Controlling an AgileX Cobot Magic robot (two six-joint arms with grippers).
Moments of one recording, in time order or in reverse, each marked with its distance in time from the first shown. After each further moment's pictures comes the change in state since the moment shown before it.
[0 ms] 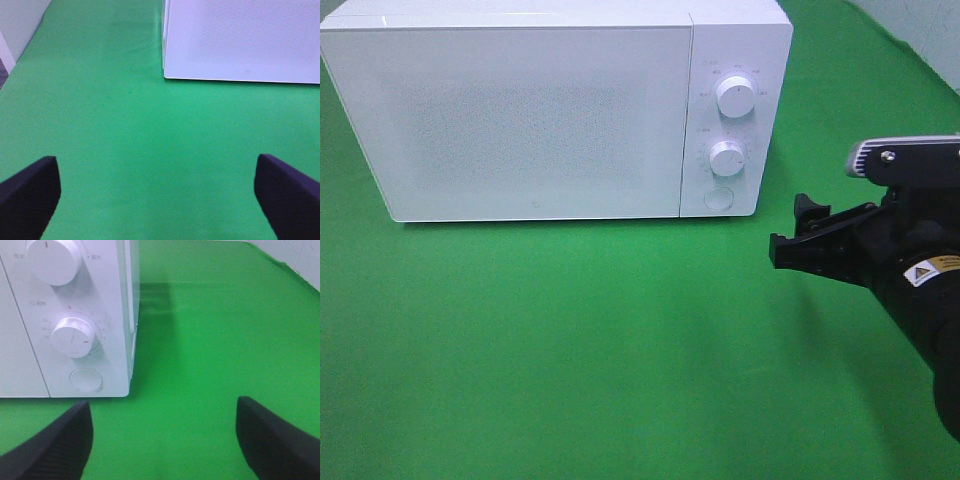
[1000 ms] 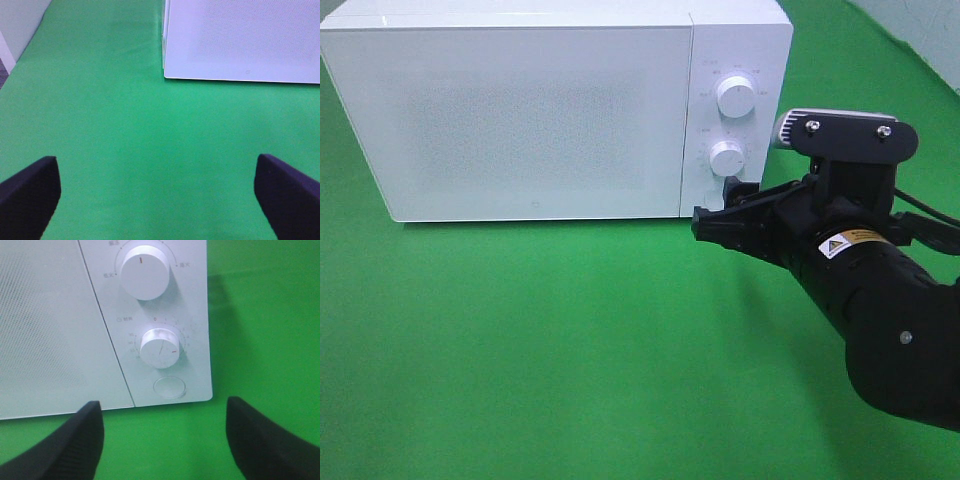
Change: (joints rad) left arm 0.000 0.000 0.000 0.000 0.000 0.000; right arm 0.104 0.063 -0.167 0.055 0.089 0.115
